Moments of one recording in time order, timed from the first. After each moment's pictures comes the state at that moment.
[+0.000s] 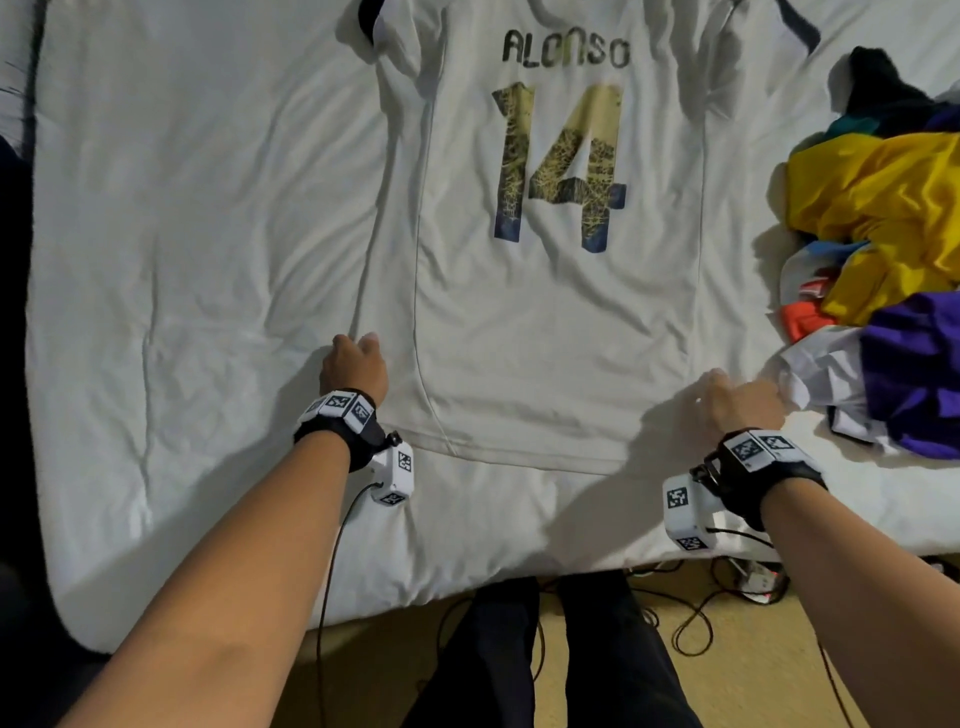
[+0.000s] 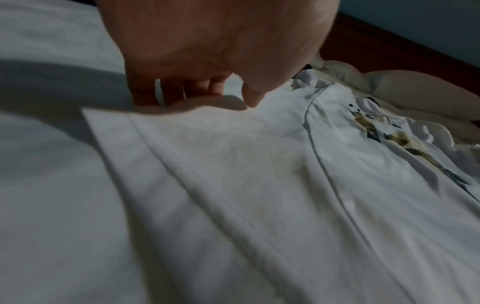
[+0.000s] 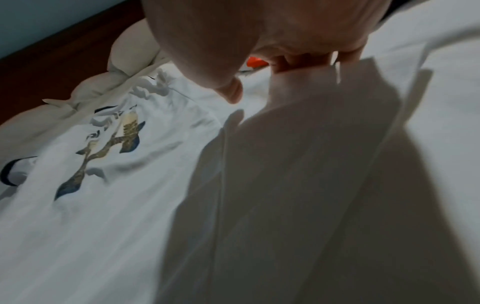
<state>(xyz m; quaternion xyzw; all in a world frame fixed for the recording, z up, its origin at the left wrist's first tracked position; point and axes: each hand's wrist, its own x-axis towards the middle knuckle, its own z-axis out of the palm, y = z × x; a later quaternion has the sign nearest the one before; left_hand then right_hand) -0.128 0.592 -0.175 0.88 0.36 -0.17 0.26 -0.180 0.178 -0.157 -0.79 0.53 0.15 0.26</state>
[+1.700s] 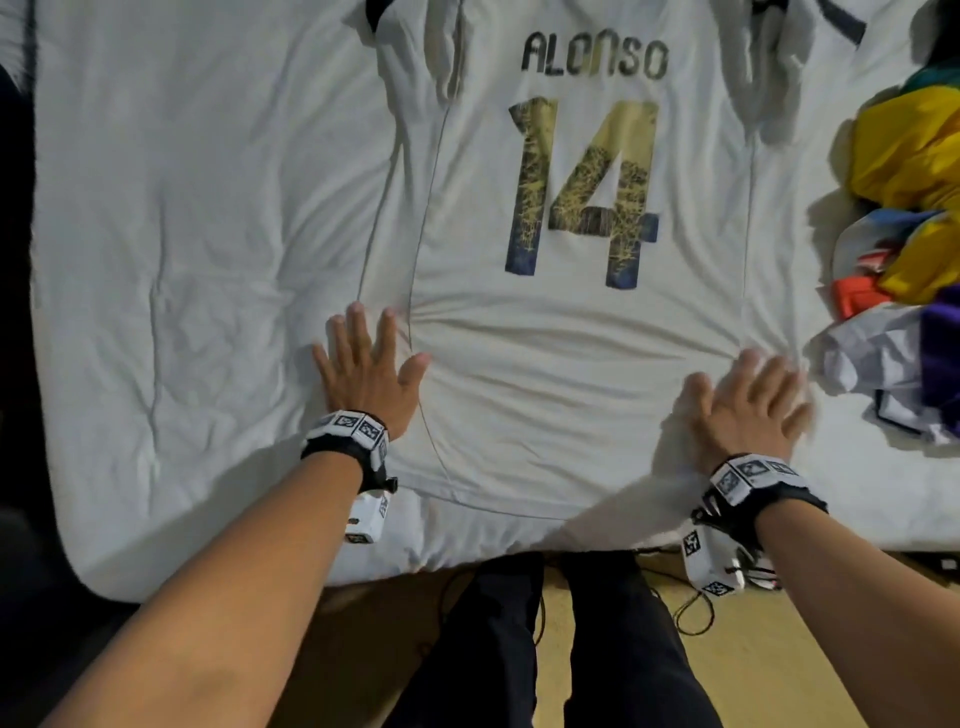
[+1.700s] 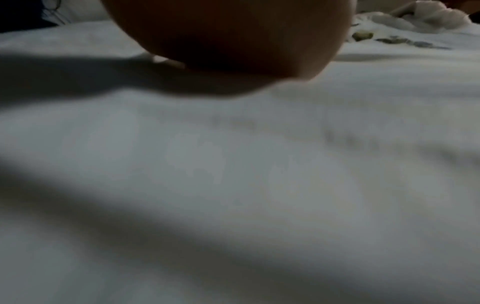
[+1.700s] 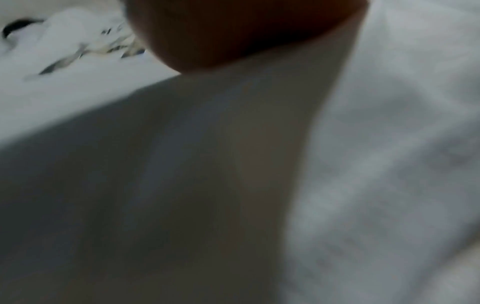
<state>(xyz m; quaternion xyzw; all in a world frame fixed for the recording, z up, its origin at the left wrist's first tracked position) -0.202 0.608 -0.194 0.96 0.10 -0.24 -0.01 -0.239 0.198 -0.185 -0.93 0.25 0.26 0.10</state>
